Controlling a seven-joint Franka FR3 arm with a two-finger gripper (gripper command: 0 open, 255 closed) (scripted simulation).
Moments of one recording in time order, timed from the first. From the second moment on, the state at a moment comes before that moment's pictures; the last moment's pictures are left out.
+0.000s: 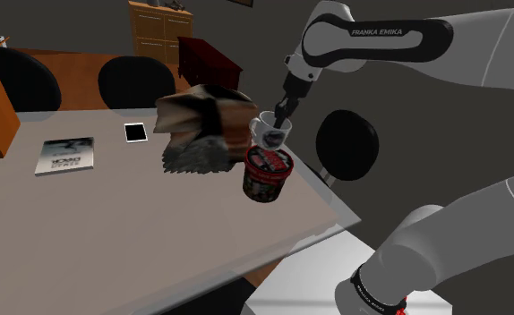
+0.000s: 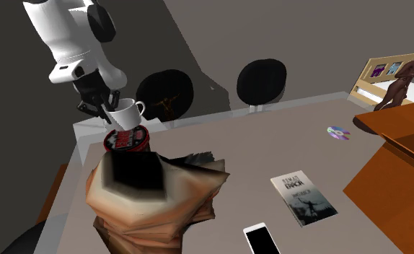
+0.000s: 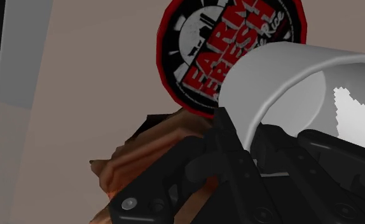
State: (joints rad) arm -0.17 -0.35 0.00 -2.18 0.12 1.92 -0.37
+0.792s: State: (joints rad) arm -0.17 -0.33 0.00 -2.30 0.13 2.07 -0.39
